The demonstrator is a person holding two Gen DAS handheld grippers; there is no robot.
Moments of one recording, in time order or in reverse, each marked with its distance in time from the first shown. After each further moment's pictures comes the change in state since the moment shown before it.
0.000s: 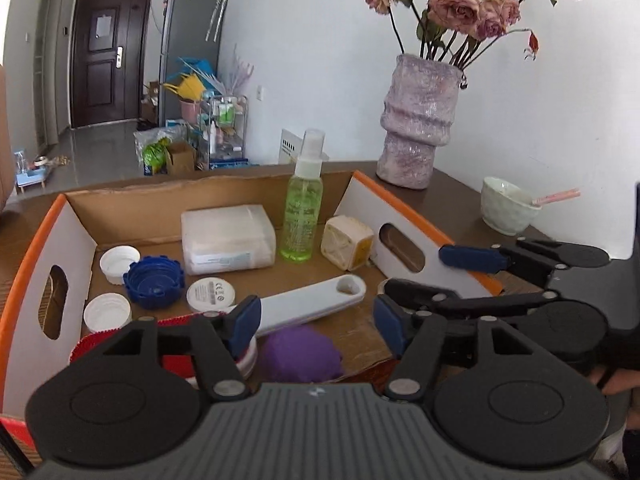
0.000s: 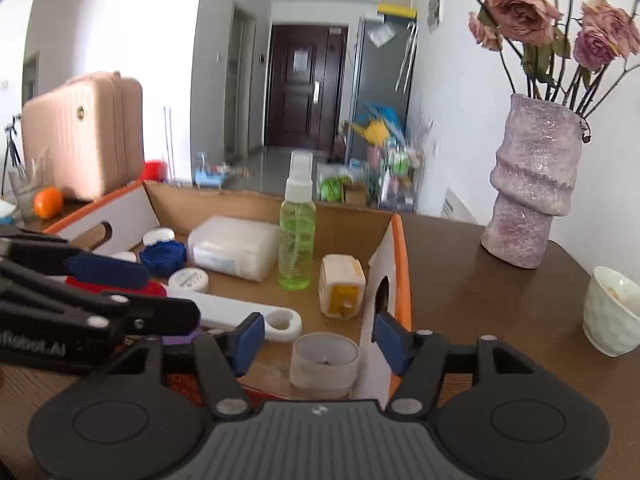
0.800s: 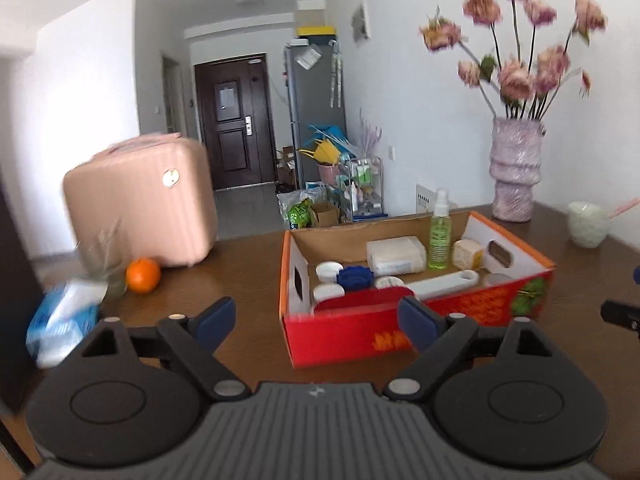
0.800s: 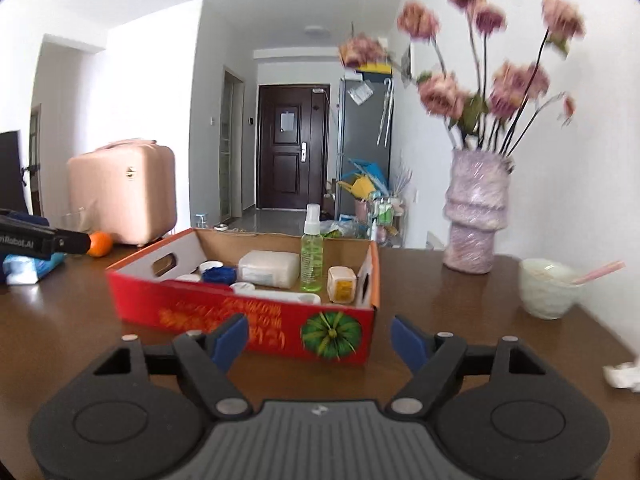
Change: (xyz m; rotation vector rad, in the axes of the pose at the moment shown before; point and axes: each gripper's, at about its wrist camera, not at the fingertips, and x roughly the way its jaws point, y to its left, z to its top) left arm -0.210 -0.021 -0.064 -0.004 -0.201 0.449; right arm -0.203 0.027 -0.063 0.007 -0.163 -0.046
